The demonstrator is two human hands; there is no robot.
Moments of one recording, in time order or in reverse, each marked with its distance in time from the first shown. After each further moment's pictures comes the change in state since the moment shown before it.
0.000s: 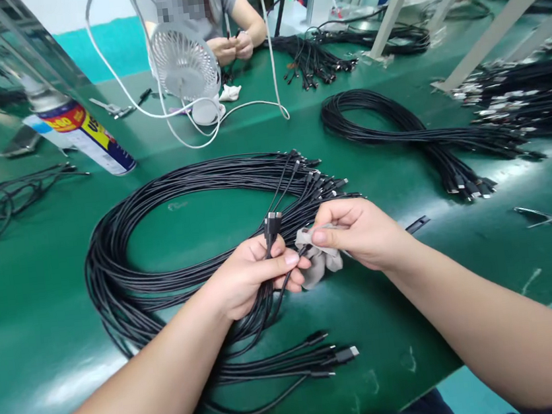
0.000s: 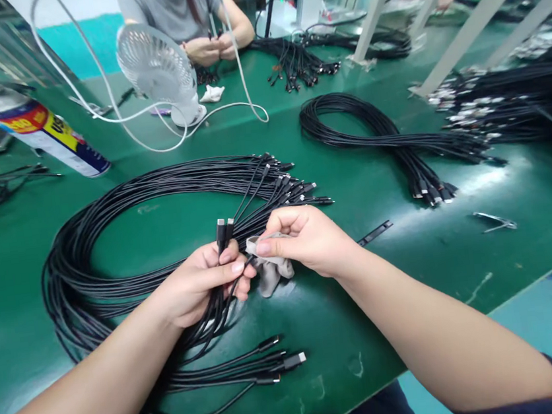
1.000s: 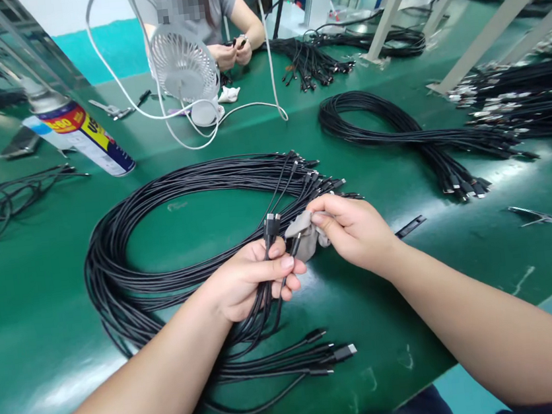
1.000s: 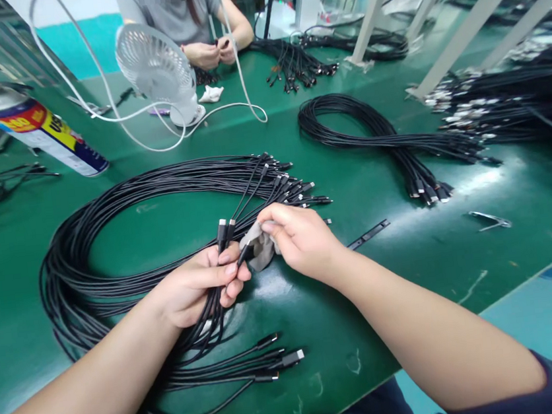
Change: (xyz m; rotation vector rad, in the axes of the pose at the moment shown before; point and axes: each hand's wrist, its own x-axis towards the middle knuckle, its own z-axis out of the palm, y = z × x) left_hand -0.001 0.003 0.001 -0.138 0.000 -0.144; right_hand 0.000 0.002 -0.002 -0.782 0.148 -0.394
